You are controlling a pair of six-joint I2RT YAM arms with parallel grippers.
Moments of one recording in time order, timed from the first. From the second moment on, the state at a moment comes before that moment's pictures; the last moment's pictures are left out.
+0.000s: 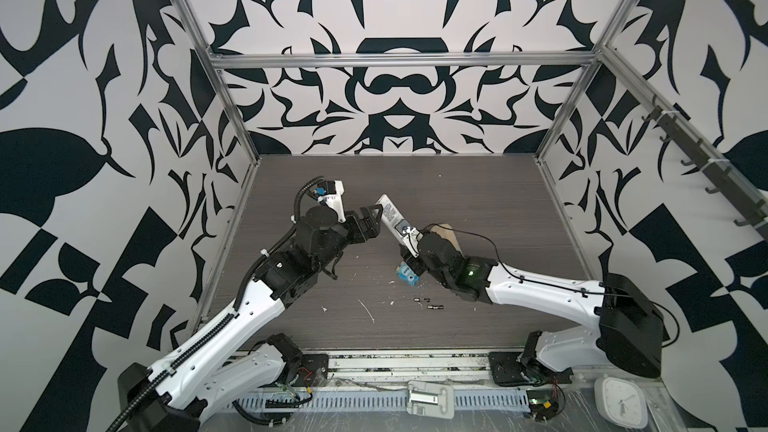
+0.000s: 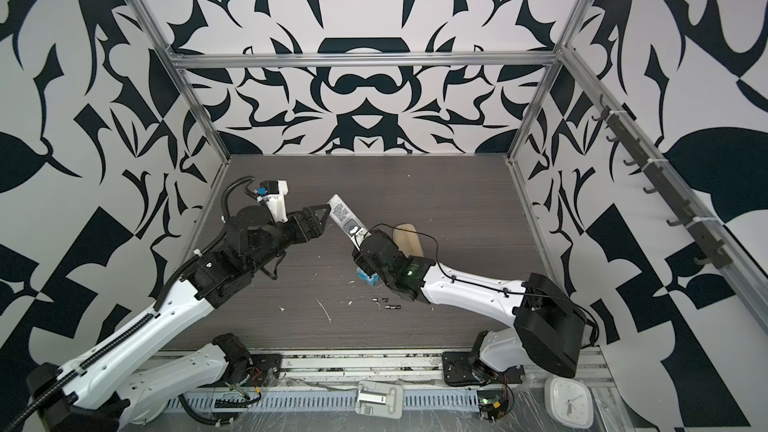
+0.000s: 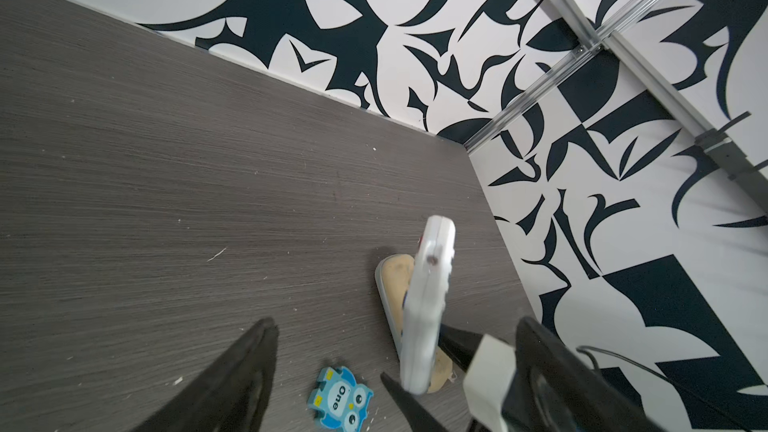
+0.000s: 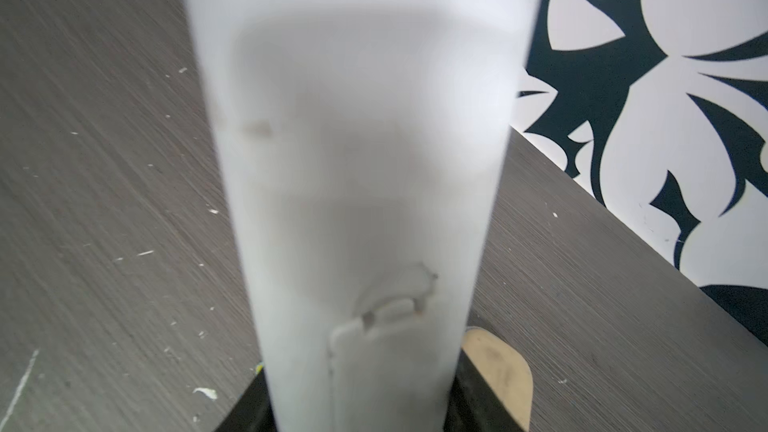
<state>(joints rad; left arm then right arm) -0.71 0.96 0.89 -0.22 -0.10 -0.71 1.01 1.38 0.83 0.00 0.39 -0.07</state>
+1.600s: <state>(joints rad) -0.71 0.80 0.62 0.00 -0.25 -0.51 0.92 1.31 0.85 0.05 -0.12 0.61</state>
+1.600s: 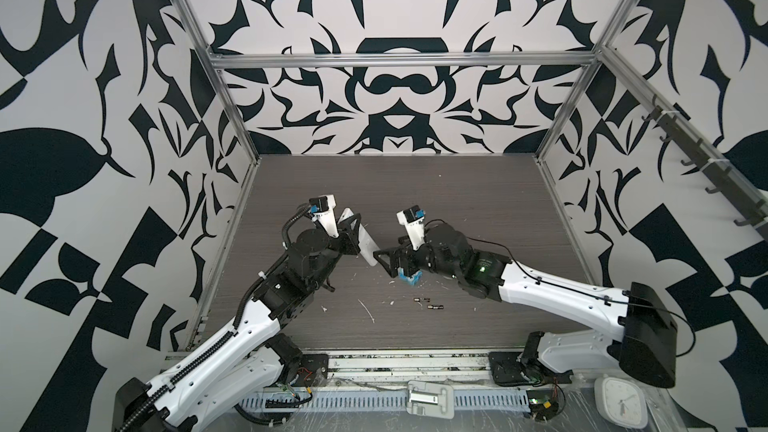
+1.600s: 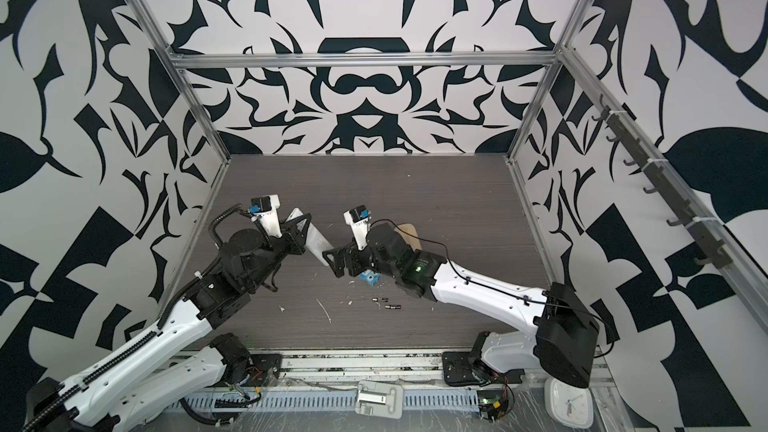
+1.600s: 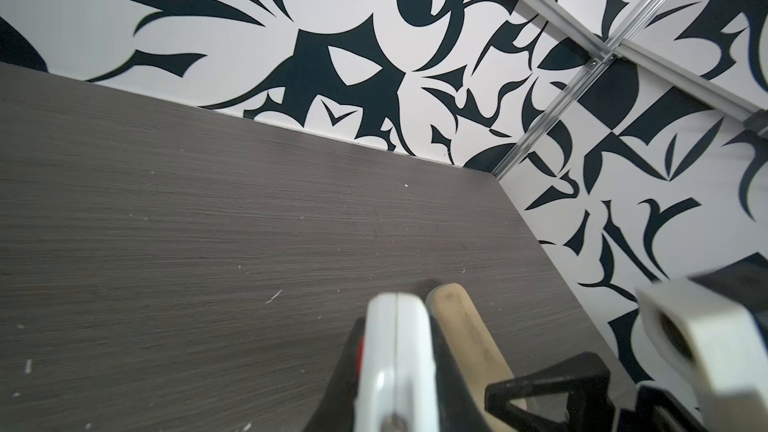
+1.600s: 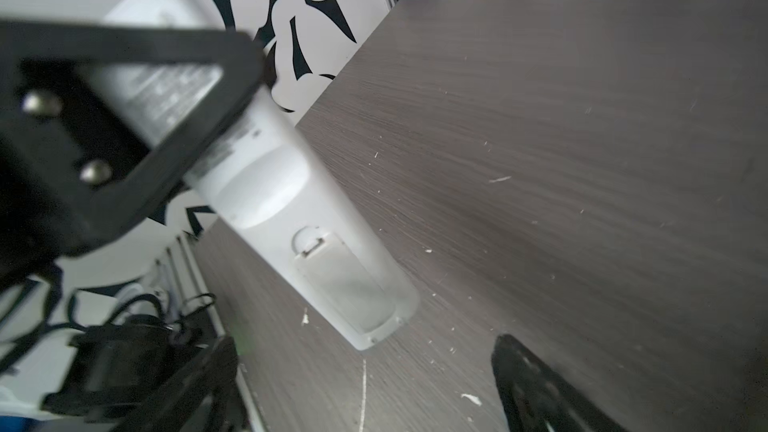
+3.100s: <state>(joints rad) -0.71 0.78 0.53 0.12 -0.33 -0.38 0.89 1.69 0.84 0.64 -0.33 1.22</state>
